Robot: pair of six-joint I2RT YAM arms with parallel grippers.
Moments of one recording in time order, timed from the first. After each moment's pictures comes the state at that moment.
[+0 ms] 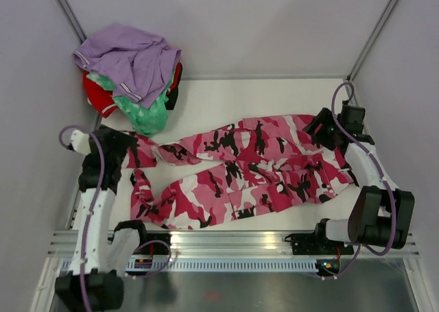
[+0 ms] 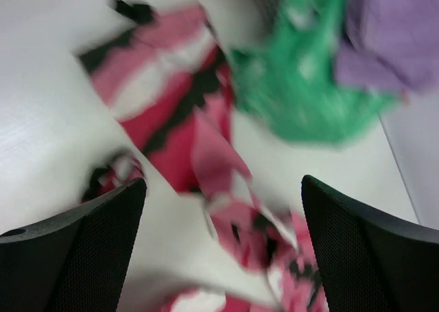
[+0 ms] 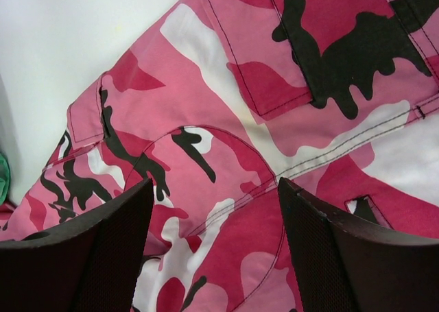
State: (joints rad) left arm -0.03 0.78 0.80 -0.62 -0.40 -0.95; right arm -0.17 1.33 0.89 -0.32 -0.25 0.53
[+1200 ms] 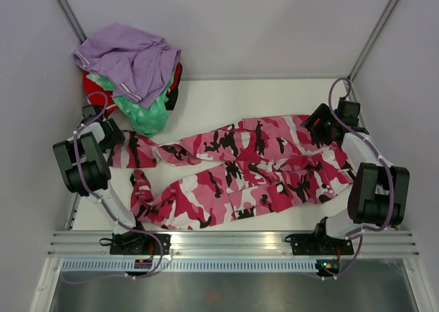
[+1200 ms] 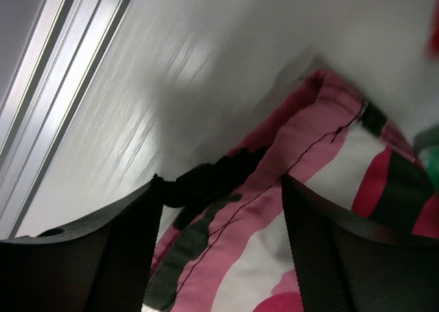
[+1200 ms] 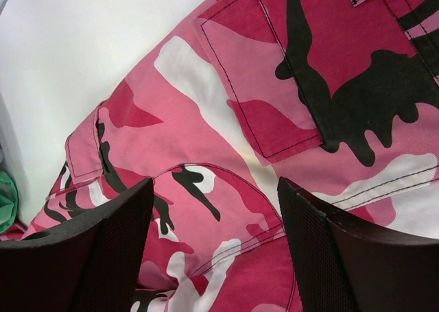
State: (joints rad) left arm 0.40 1.88 1.18 -0.33 -0.10 -0.19; right arm -0.17 1.52 0.96 -0.21 -0.26 0.57
